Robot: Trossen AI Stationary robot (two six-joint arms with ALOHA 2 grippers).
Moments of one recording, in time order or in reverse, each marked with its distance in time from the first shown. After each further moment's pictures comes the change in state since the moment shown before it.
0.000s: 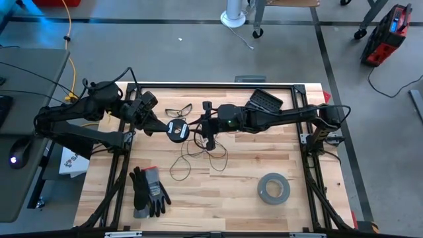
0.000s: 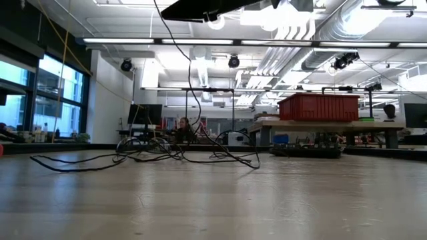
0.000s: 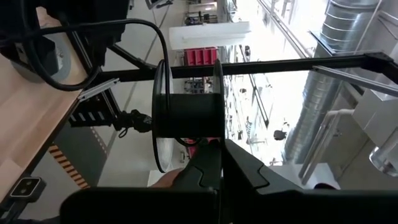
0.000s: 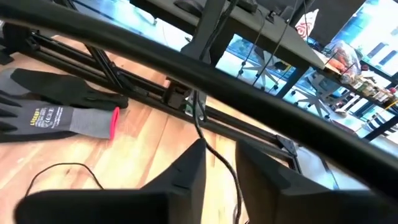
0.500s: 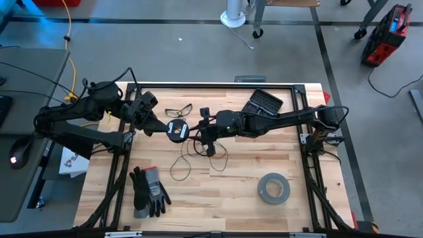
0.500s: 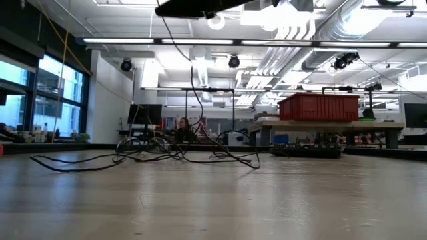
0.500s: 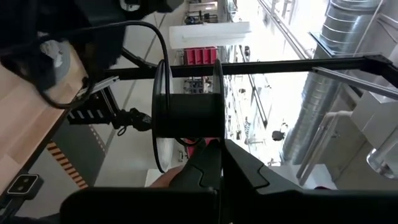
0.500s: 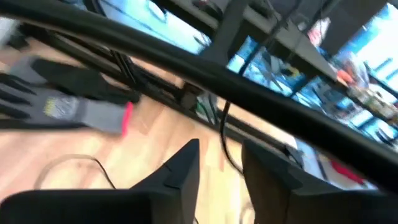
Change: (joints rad) left arm 0.000 0.000 0.000 0.001 0.005 -0.015; right arm 0.037 0.025 0.000 0.009 0.022 -0.061
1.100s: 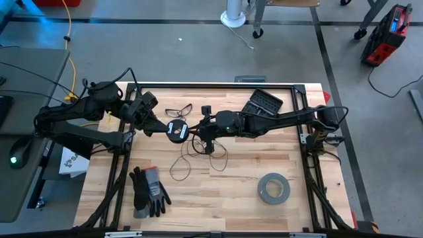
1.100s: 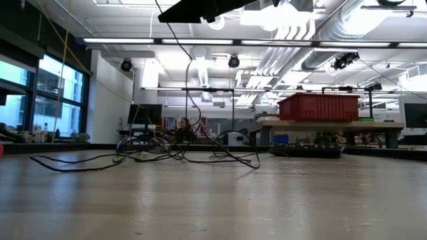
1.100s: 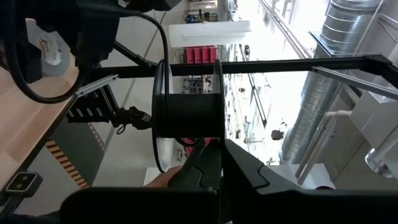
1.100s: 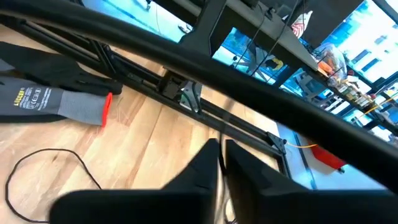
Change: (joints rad) left arm 0.000 0.000 0.000 0.000 0.004 -0.005; right arm 0.000 0.003 0.000 -0.001 0.072 -0.012
